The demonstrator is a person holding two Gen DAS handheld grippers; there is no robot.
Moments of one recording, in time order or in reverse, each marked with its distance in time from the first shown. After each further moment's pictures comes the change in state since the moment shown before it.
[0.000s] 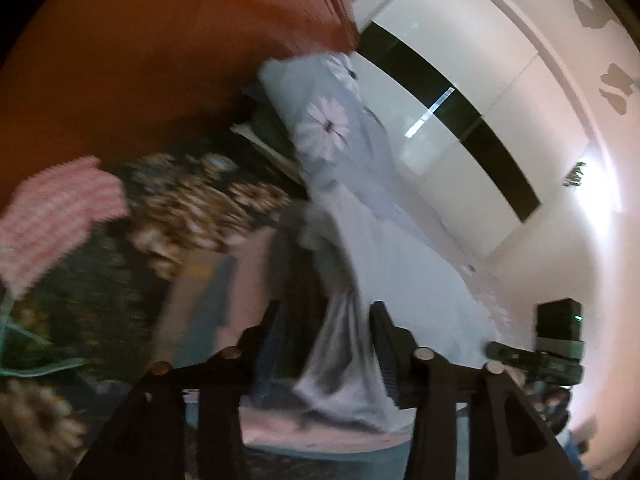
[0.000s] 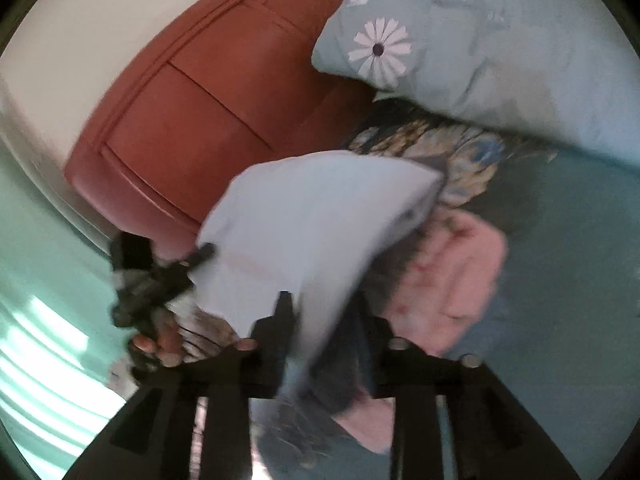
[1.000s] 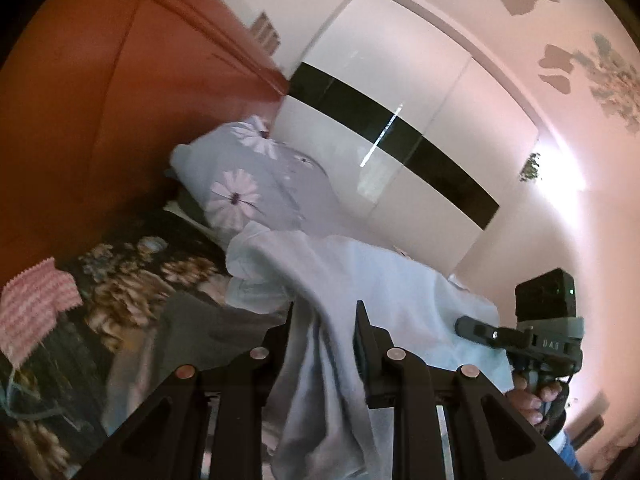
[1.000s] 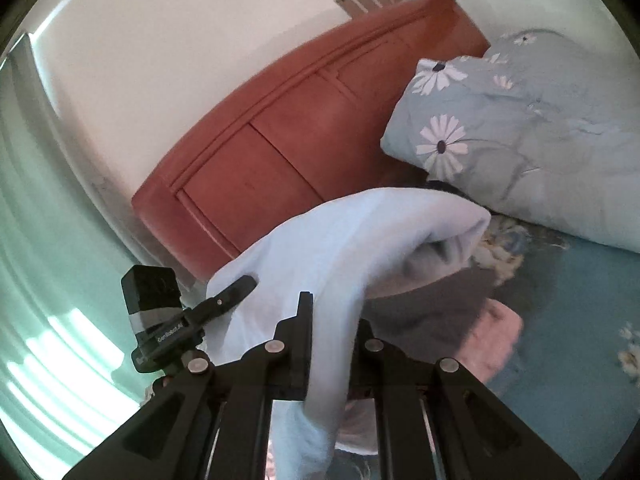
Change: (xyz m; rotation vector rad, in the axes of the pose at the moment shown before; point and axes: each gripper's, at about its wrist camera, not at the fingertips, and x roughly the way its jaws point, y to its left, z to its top) left arm -0.039 -0.135 0.044 0.146 -0.128 -0.117; right arm -0.089 0.088 0.051 -0.055 -0.184 0.147
